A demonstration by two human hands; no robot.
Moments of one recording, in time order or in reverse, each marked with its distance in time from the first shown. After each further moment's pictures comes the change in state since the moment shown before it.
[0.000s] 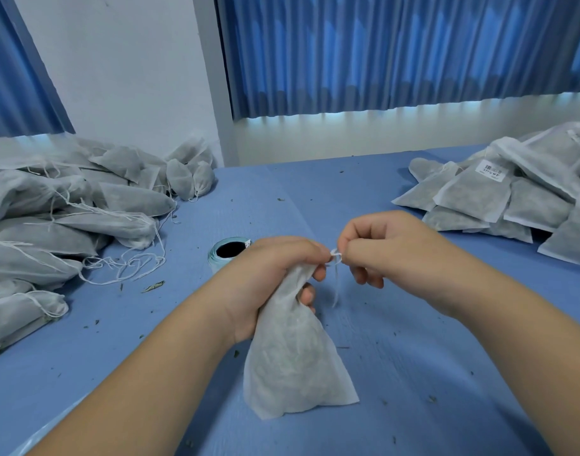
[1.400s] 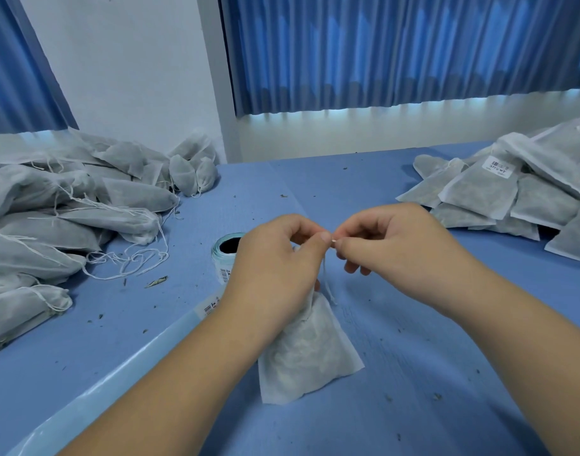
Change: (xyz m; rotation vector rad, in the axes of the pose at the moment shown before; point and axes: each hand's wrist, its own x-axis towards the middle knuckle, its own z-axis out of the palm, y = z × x) left_hand -0.002 -0.004 0.024 0.501 0.550 0.374; right_hand -0.001 -0.002 0.008 -0.059 0.198 -0.065
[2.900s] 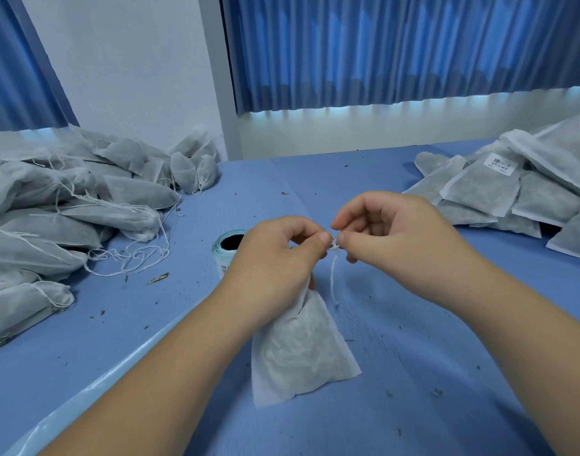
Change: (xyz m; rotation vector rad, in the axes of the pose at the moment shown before) left_hand 0.007 -0.006 -0.007 0.014 -0.132 0.004; right_hand 0.001 0.001 -0.001 0.083 -0.006 -0.104
